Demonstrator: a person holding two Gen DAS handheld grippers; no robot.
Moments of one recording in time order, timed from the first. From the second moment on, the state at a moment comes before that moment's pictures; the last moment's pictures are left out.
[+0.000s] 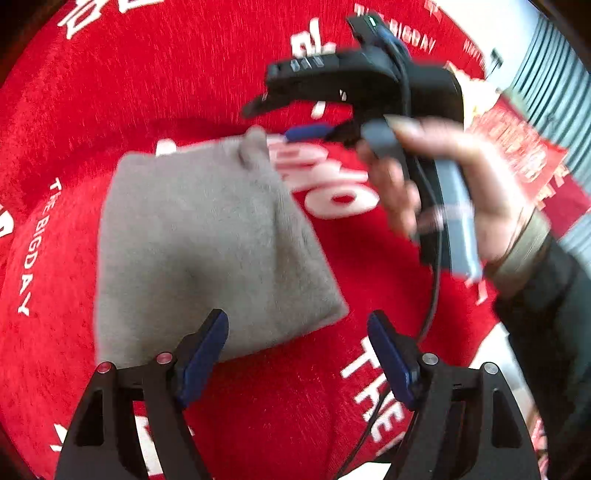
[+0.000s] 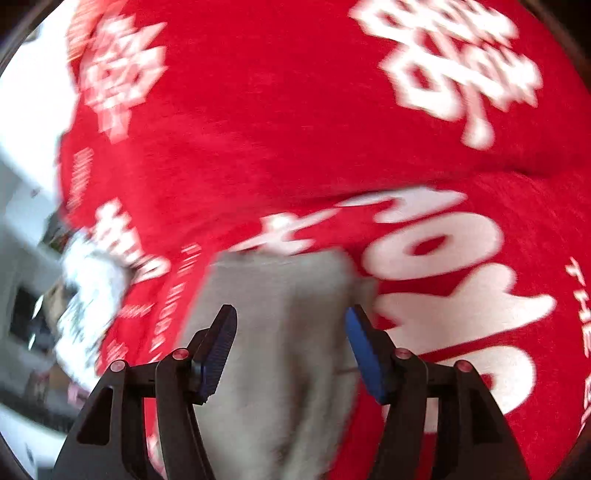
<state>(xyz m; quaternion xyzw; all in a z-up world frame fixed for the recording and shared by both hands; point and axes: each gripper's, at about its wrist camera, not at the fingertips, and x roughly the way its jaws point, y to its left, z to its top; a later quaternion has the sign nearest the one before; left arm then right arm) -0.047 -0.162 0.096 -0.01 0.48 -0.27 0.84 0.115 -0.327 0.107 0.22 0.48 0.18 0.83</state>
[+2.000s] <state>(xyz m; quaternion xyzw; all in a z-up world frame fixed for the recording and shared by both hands) 0.135 -0.058 0.007 -0.23 0.60 -0.22 0.73 0.073 -0.331 0.034 0.31 0.49 0.11 0.80</state>
